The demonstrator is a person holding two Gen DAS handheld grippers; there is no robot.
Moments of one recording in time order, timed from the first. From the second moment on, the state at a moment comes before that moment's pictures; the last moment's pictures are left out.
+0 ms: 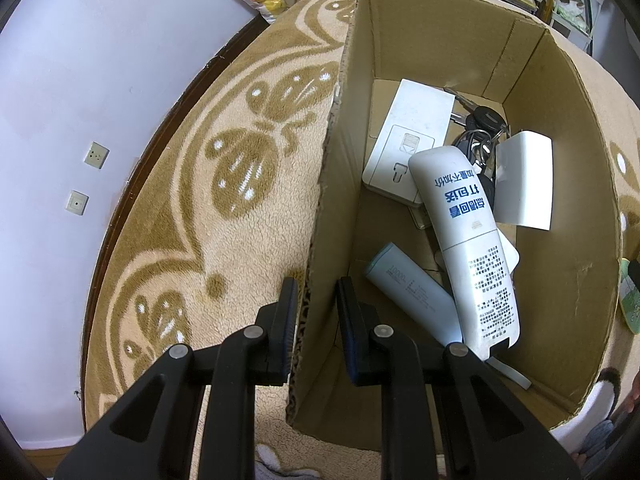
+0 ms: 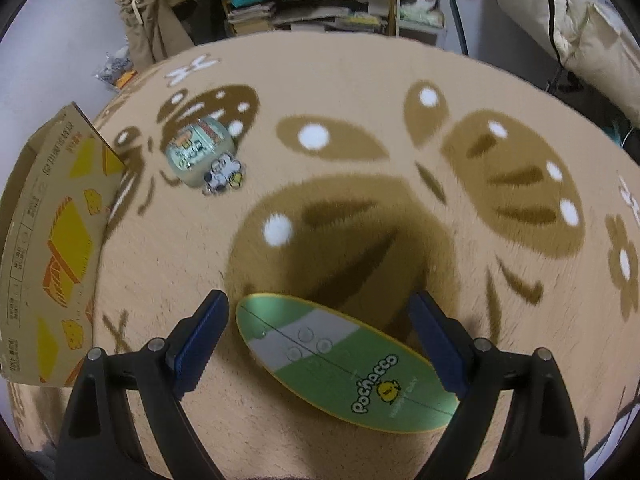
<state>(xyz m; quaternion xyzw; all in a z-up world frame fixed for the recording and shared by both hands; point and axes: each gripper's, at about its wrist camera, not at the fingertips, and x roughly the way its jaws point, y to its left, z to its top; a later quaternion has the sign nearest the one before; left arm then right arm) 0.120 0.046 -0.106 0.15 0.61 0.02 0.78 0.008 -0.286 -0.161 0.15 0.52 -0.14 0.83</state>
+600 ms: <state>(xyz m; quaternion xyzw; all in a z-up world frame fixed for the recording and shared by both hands) 0.120 0.045 -0.105 0.15 0.61 0.02 0.78 0.011 -0.266 -0.178 0.13 0.57 -0.13 0.80</state>
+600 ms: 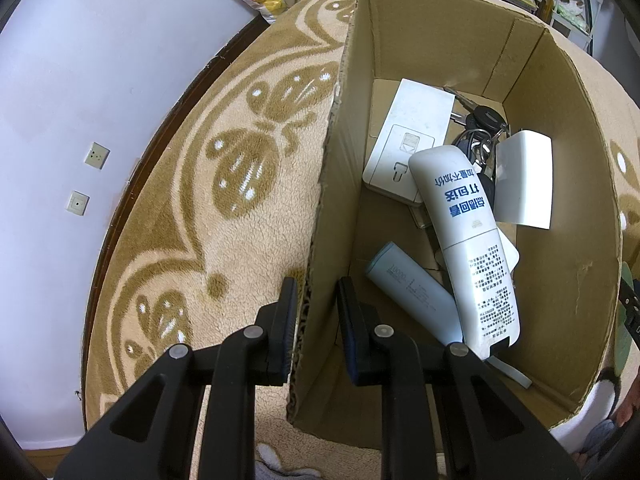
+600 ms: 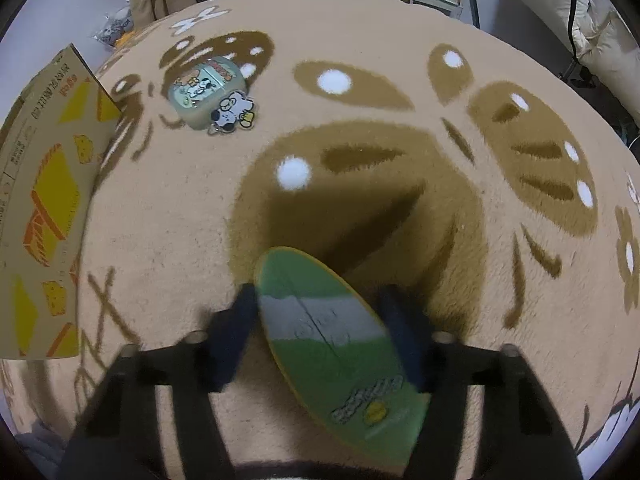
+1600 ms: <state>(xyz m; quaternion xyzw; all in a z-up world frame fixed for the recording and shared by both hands) 0.118 0.045 -0.104 0.15 0.61 0.02 0.78 -0.008 -0.251 -0.156 0.11 0.54 -0.15 0.82</state>
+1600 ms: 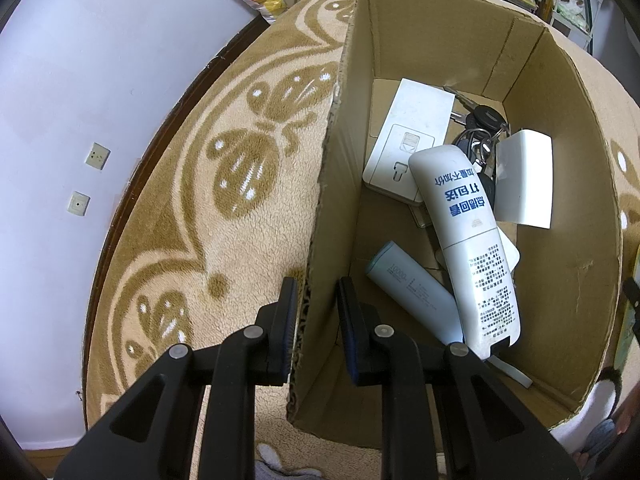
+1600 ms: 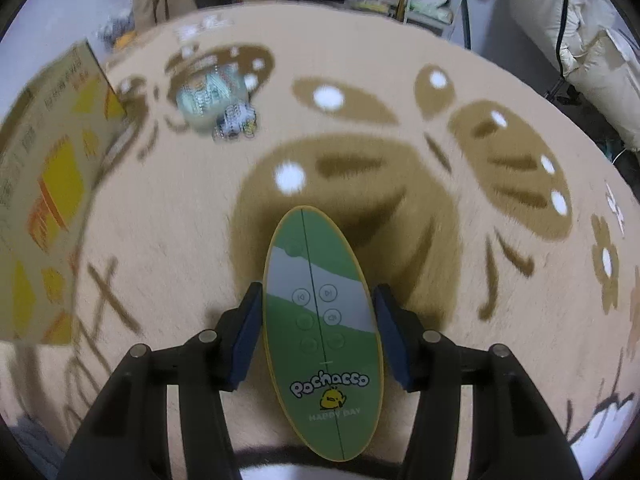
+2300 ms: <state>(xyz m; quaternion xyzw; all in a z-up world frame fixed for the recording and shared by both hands) 0.121 0.048 -0.106 0.14 0.61 0.02 0.78 0.043 -0.204 -0.095 0.08 0.47 -0.09 0.88</state>
